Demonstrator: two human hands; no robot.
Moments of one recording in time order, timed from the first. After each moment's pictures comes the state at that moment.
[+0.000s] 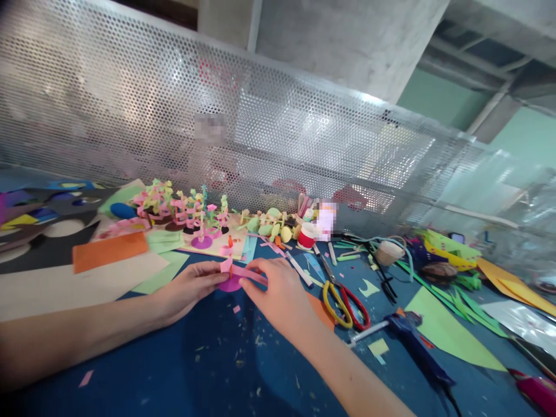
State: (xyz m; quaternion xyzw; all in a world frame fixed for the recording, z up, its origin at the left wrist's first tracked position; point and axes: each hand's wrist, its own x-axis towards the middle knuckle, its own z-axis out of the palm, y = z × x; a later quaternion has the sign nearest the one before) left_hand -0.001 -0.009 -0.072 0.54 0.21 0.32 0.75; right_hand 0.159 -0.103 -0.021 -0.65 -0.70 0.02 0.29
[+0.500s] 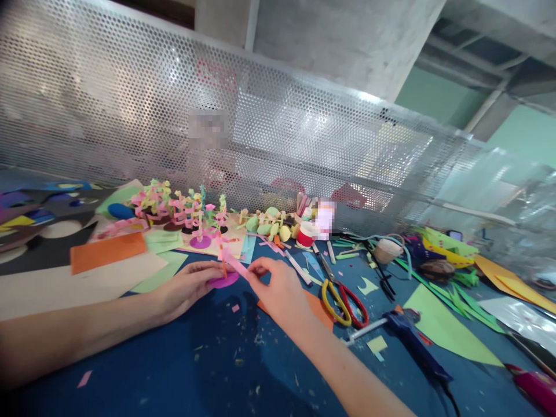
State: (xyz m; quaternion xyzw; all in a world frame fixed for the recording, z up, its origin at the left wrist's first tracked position) left_hand -0.002 -0.005 -0.073 0.49 0.27 0.32 0.76; right_hand 0.161 -0.097 -0.022 -0.67 -0.65 0.08 0.34
